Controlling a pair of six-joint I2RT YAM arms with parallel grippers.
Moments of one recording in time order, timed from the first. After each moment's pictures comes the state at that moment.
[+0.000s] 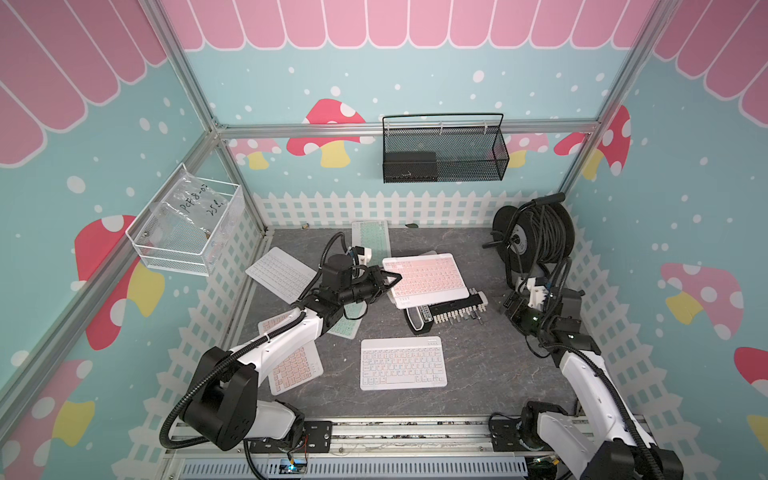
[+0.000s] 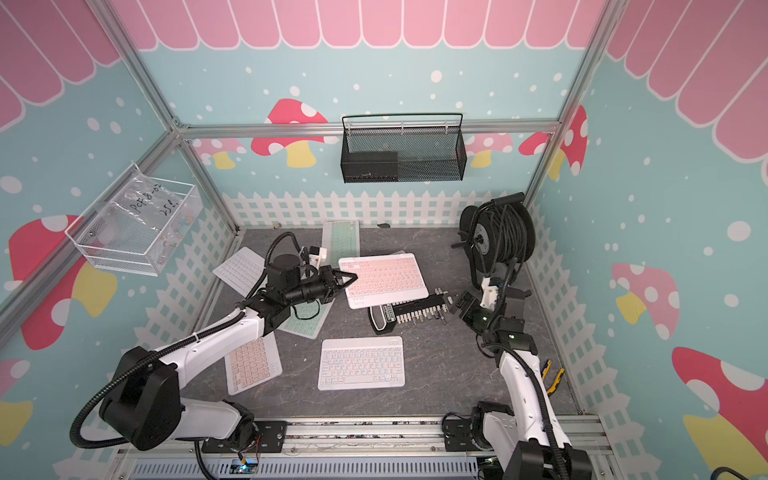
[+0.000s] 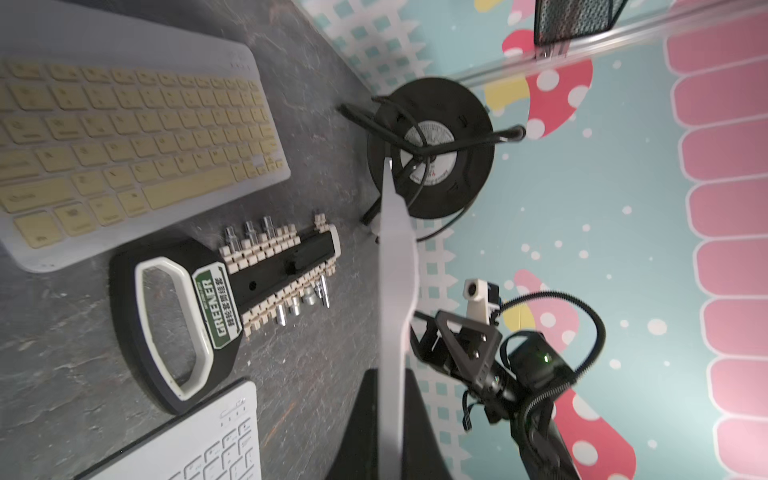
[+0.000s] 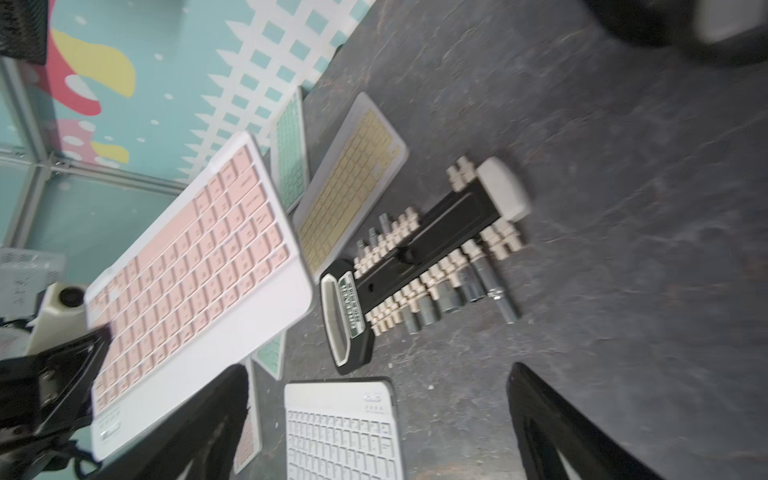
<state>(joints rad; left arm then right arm) -0.45 1.38 0.86 0.22 0.52 -1.14 -0.08 0.93 0.57 -0.26 -0.58 0.68</state>
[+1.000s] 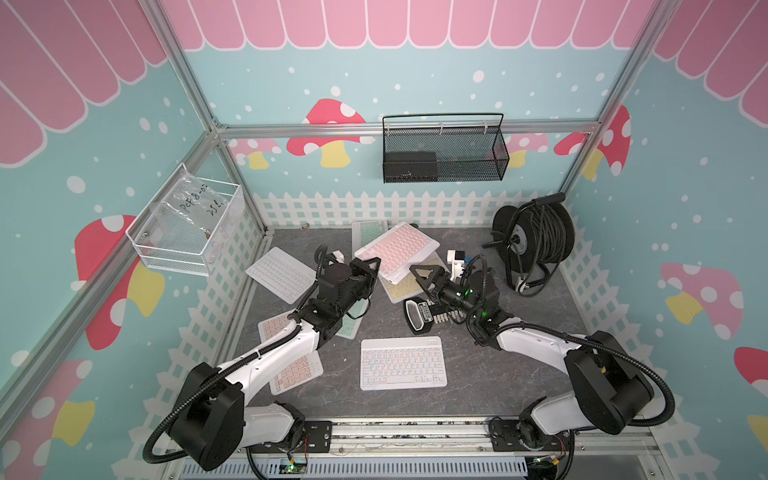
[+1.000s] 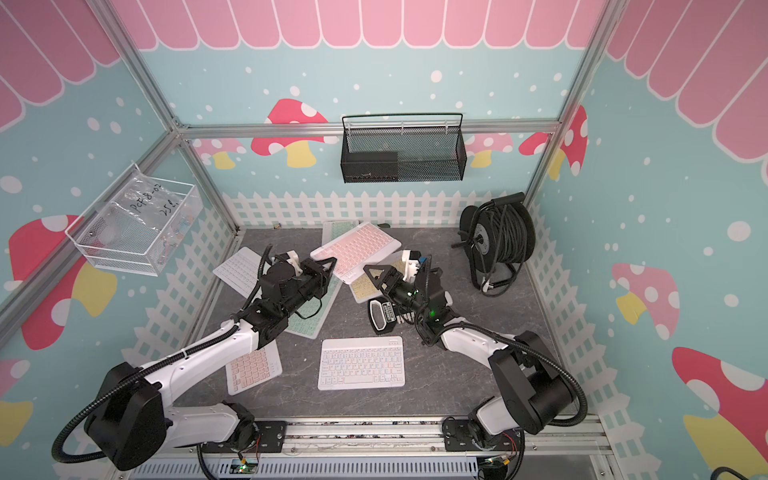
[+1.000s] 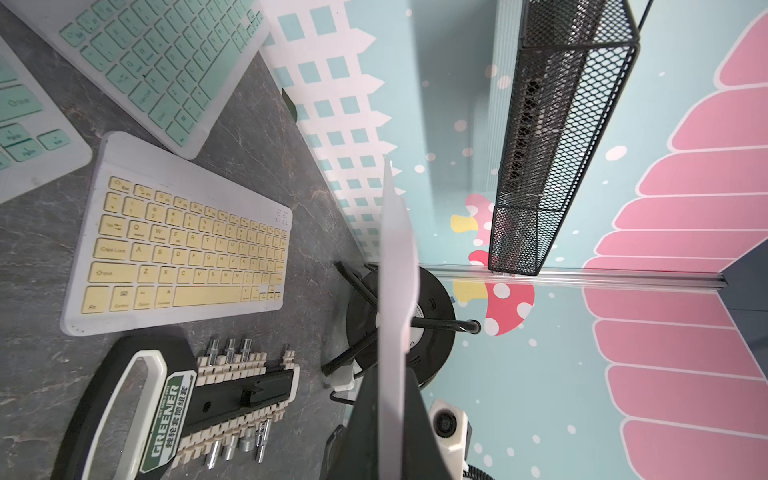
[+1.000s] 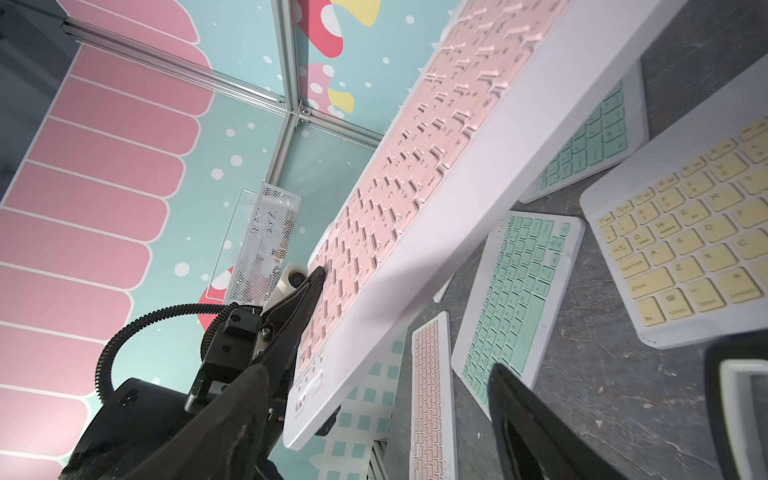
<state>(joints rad) -0.53 1.29 0.80 0.30 -0.03 -1.47 0.56 1.48 0.70 0.77 -0.35 1.23</state>
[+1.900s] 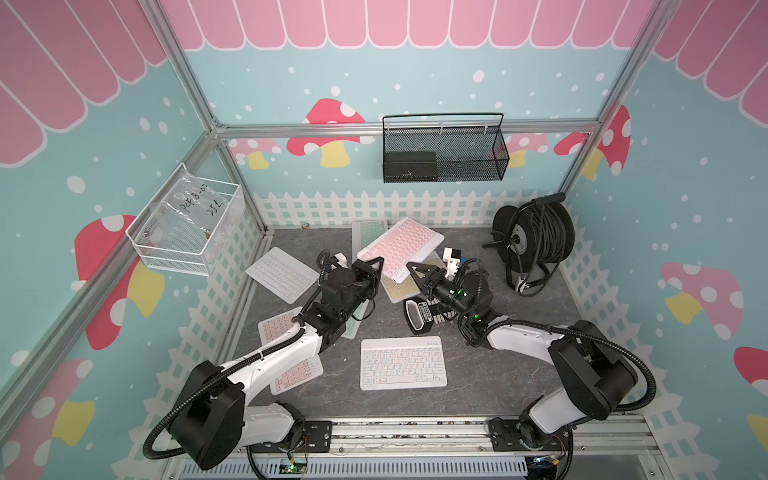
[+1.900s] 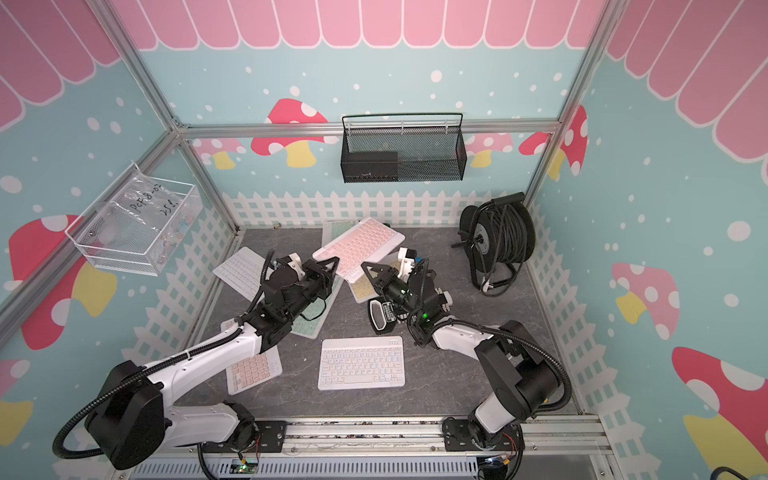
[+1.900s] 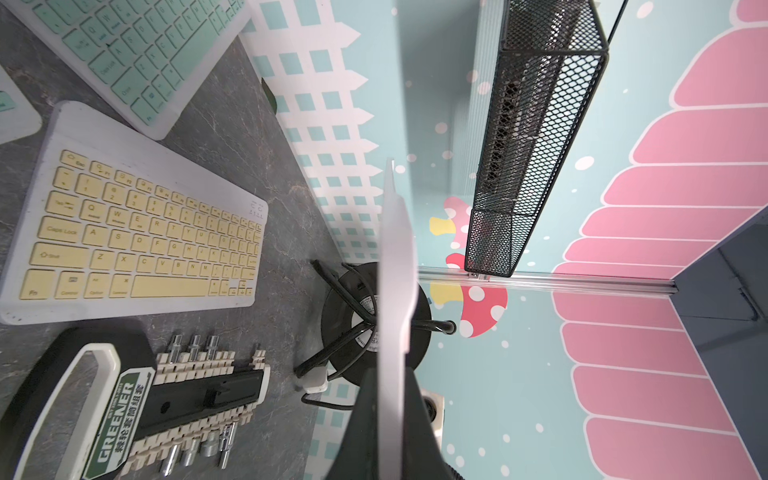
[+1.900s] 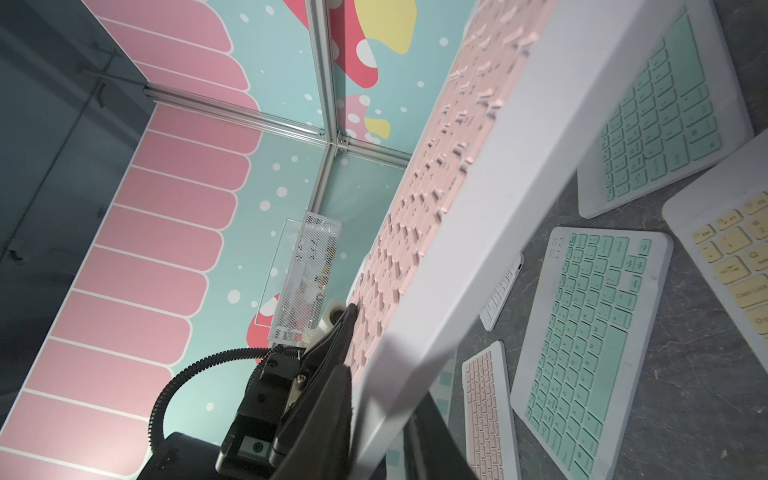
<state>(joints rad) -0.57 1.30 0.77 0.40 -0.09 -1.53 0.61 1.56 0.72 0.96 -0.27 1.37</state>
